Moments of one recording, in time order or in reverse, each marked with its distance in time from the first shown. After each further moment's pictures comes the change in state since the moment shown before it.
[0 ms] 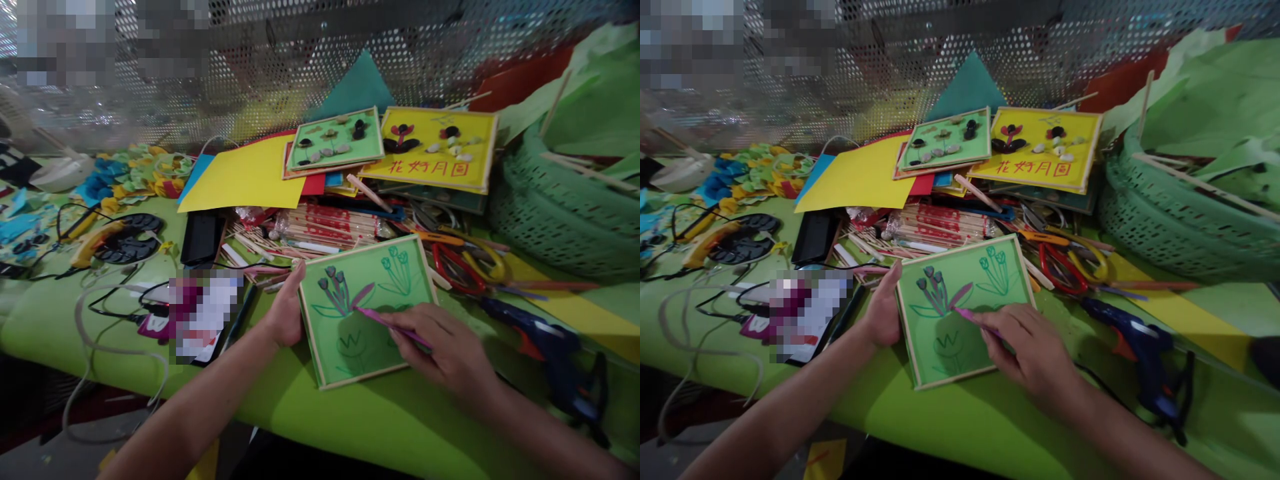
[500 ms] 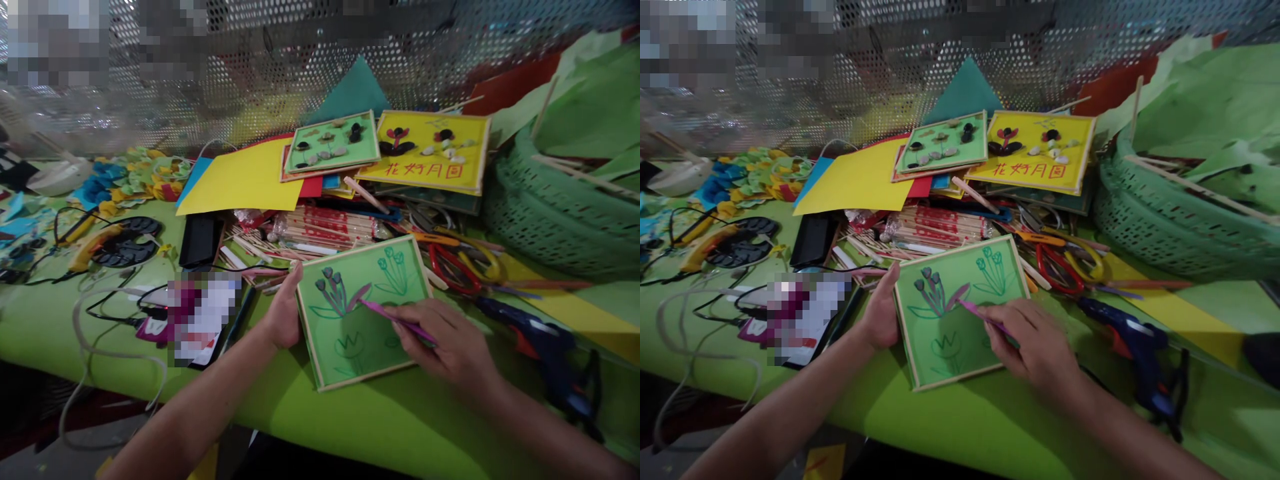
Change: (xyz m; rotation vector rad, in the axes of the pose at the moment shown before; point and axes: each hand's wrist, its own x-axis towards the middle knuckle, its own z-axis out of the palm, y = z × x) left_hand -0.002 0.001 0.001 0.016 0.040 0.026; right_hand 0.002 0.004 -0.004 -0.028 0.058 0.018
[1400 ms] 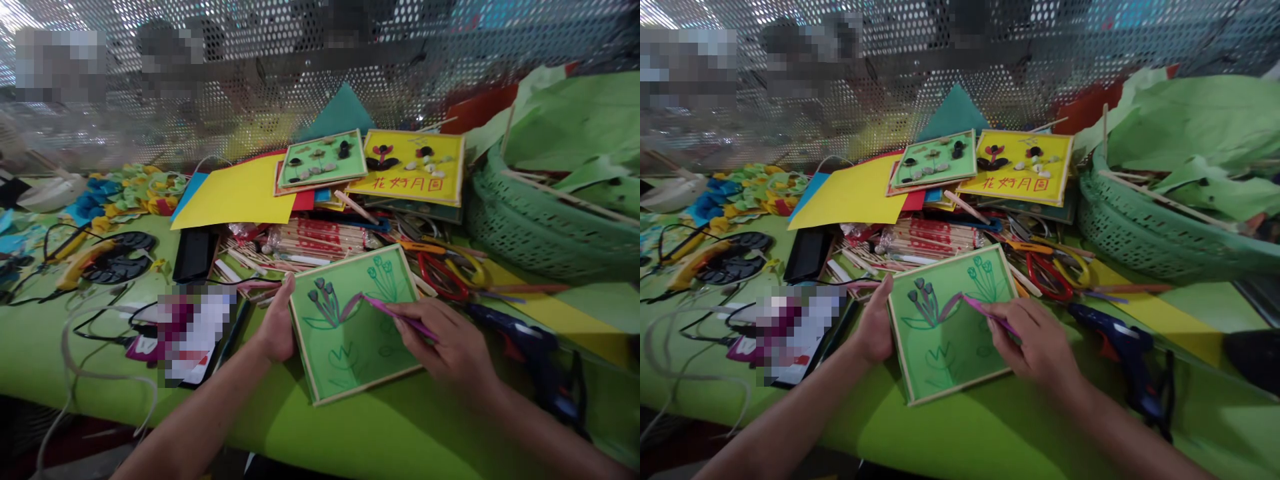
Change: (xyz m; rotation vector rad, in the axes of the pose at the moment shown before) left_hand -0.003 0.001 0.000 0.041 -0.094 0.007; right_hand 0.003 0.007 -0.006 -0.057 0.065 0.070
